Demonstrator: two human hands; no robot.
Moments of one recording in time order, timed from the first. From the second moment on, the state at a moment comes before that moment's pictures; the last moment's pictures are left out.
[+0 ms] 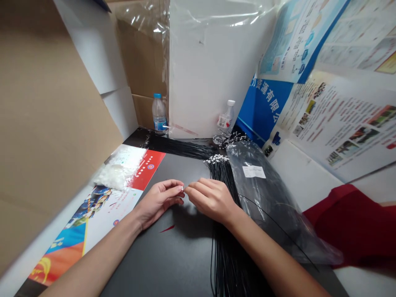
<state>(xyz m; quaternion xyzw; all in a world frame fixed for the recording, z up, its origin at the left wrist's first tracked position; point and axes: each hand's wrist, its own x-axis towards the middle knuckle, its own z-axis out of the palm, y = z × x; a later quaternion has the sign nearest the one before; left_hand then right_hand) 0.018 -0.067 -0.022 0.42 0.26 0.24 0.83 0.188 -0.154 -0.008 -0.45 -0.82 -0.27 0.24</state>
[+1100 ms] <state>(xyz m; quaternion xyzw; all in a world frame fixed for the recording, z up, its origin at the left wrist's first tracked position) 0.017 -0.072 -0.020 0.43 0.25 0.25 0.83 0.184 -0.154 -0.004 -0.47 -0.80 -0.27 0.25</state>
